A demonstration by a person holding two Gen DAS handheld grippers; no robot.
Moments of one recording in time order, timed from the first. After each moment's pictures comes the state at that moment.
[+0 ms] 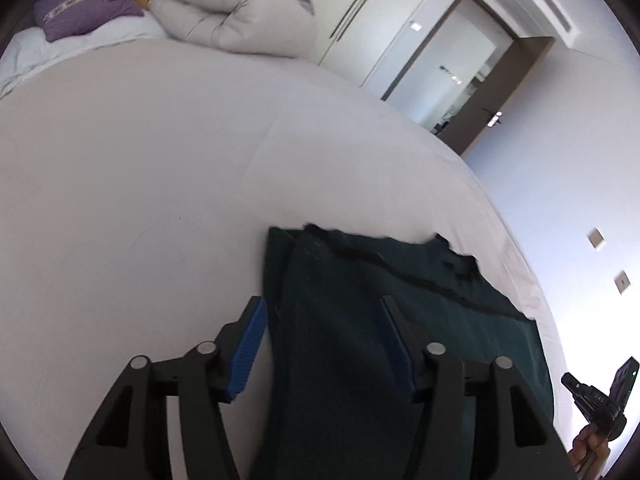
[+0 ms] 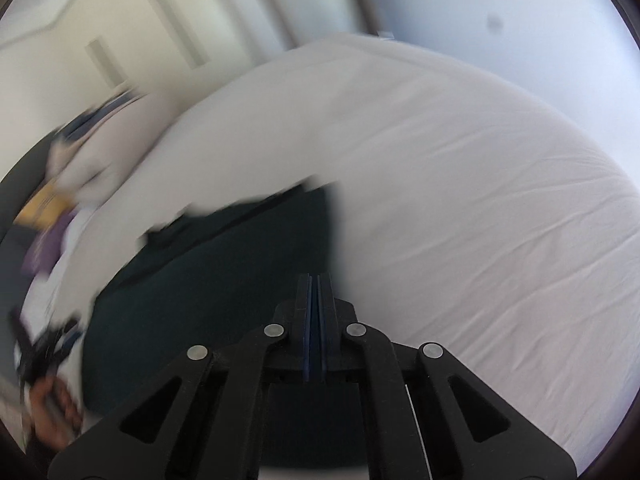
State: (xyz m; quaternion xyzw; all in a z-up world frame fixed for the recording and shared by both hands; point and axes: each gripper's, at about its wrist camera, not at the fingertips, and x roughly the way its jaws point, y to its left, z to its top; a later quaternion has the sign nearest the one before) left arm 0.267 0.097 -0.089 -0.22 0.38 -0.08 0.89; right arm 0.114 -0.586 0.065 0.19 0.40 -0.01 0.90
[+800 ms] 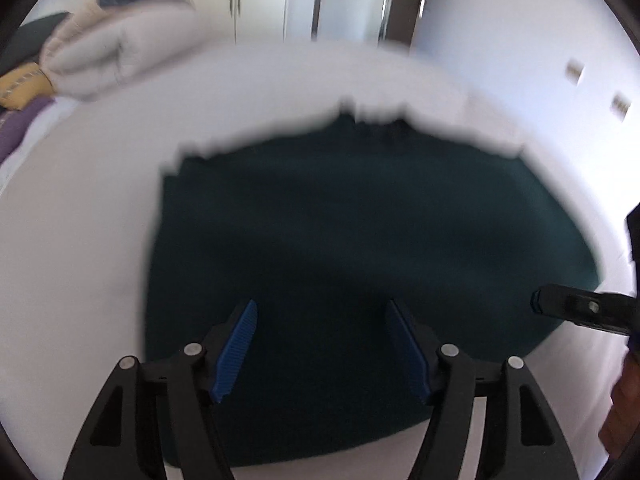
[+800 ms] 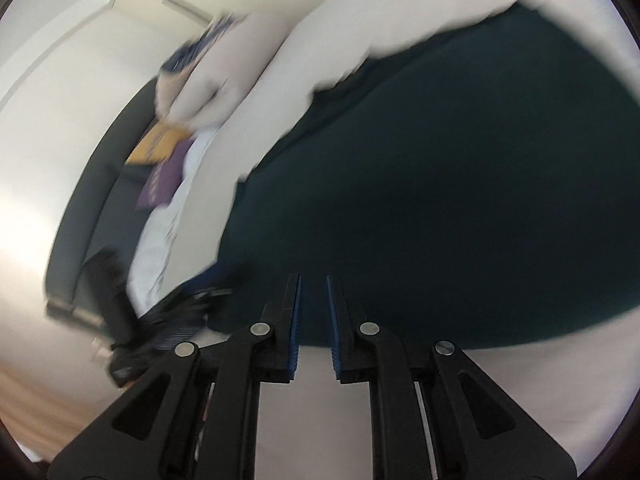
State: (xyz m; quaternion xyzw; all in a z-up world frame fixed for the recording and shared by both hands) left arm 0.233 -0.027 -0.105 0.02 0.47 -0.13 0.87; right arm 0.087 -0.410 0.002 0.31 0.48 0.21 0.79
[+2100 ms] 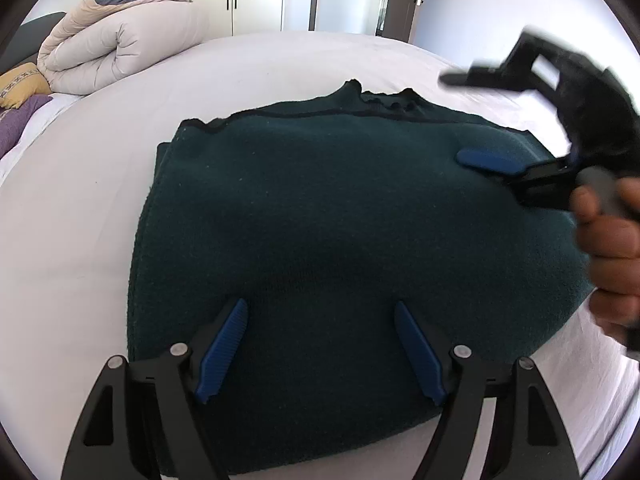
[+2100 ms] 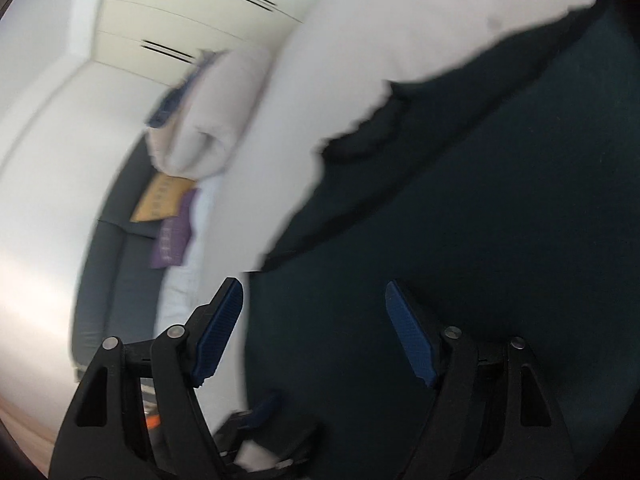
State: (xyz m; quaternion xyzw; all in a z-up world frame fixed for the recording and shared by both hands) left arm 0.223 -0.014 -0.113 0.02 0.44 -0.14 0.89; right arm 0.232 -0.370 -0.038 0.39 0.45 0.17 0.78
